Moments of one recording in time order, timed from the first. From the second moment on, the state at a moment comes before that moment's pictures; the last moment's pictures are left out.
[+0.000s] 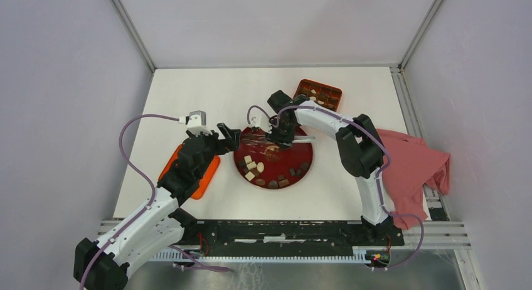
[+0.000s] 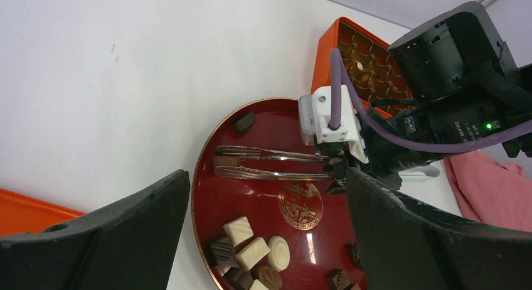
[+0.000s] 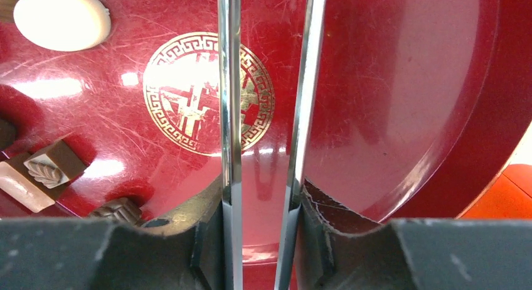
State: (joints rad) left arm -0.55 0.76 0.50 0.06 -0.29 -0.51; right arm 0.66 2.13 1.67 -0.86 -0.26 -0.74
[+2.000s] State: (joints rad) left arm -0.55 0.75 0.49 0.06 -0.29 -0.51; right arm -0.06 1.81 1.30 -0.86 -0.55 -0.75
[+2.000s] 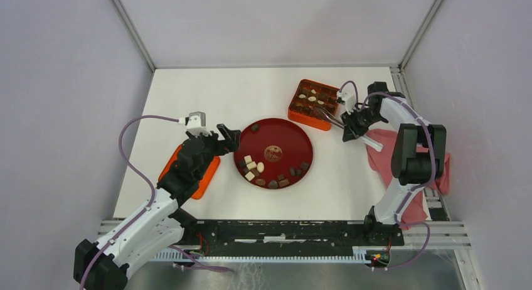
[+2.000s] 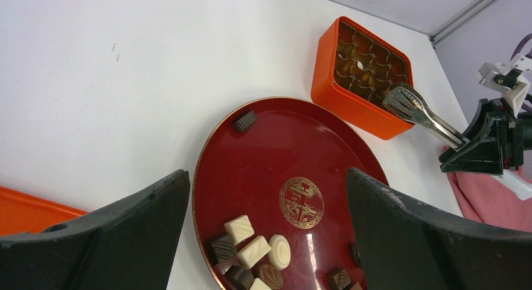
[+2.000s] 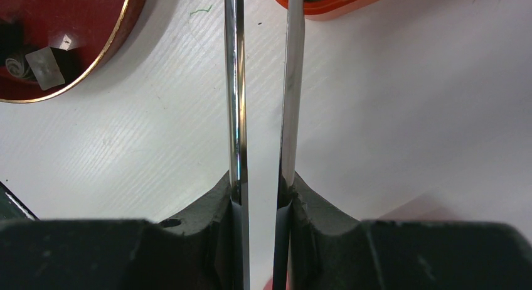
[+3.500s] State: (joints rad) left arm -0.55 0.78 0.49 0.06 -0.29 -0.51; right arm 0.31 1.57 1.17 -0.80 -0.56 -0.87
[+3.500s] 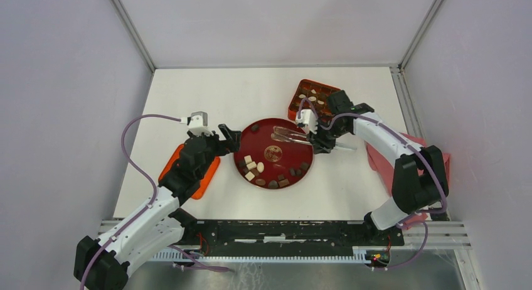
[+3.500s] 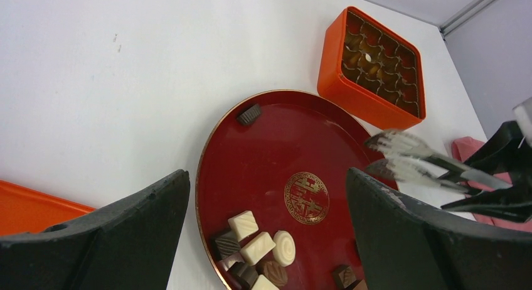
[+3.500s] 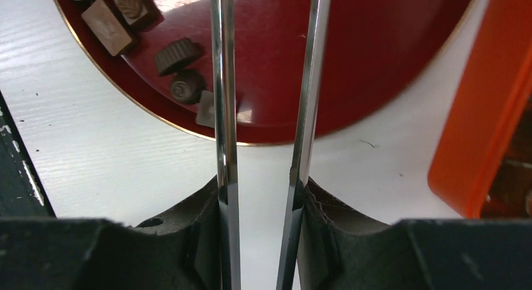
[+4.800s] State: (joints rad) left arm -0.55 0.76 0.47 0.06 -0.29 -0.56; right arm 0.68 1.74 1.14 -0.78 -0.26 -0.84
